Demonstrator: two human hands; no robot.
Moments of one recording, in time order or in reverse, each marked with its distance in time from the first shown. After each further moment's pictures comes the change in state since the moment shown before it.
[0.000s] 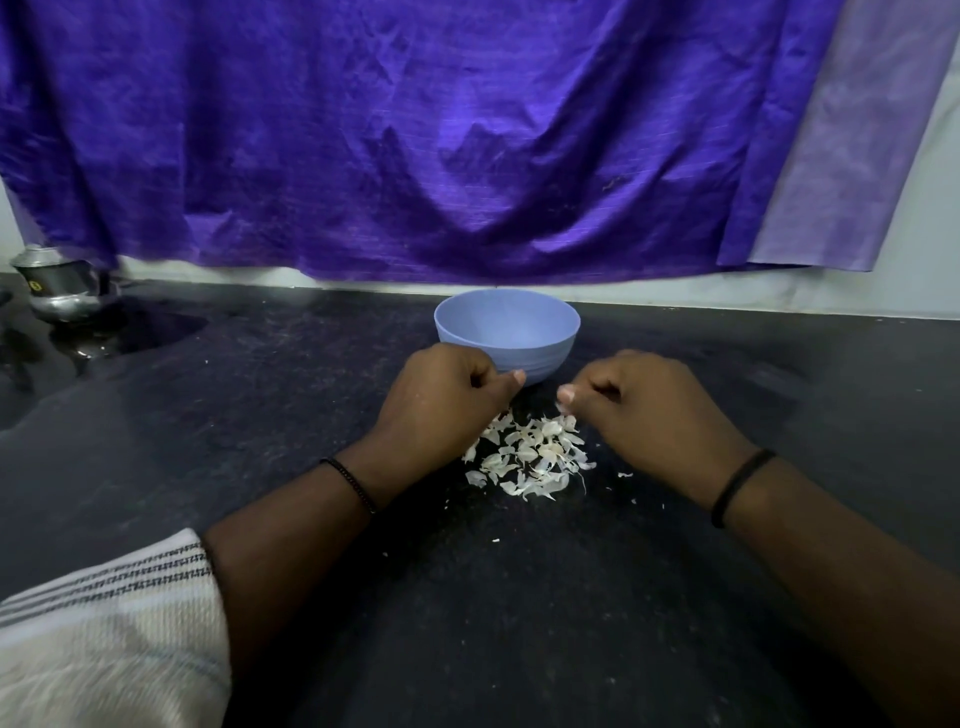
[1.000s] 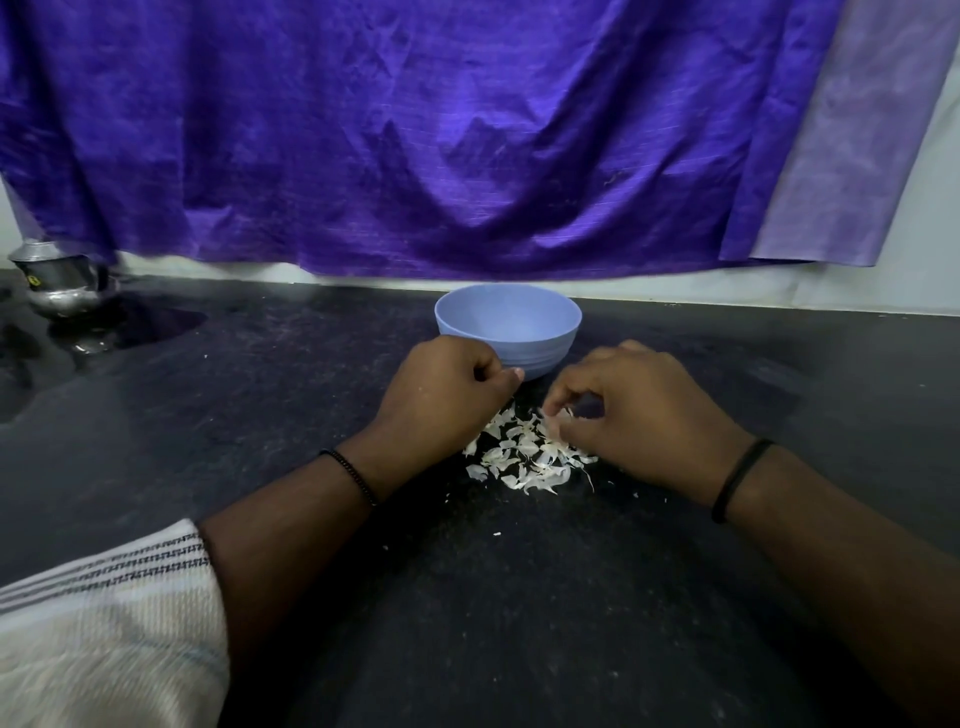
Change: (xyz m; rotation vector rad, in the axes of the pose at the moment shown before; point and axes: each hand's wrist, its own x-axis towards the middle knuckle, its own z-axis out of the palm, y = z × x) left_hand 0.002 -0.001 0.000 0.031 0.008 0.033; right_hand -0.002 -0.004 -0.002 -0.199 -0.081 -0.218
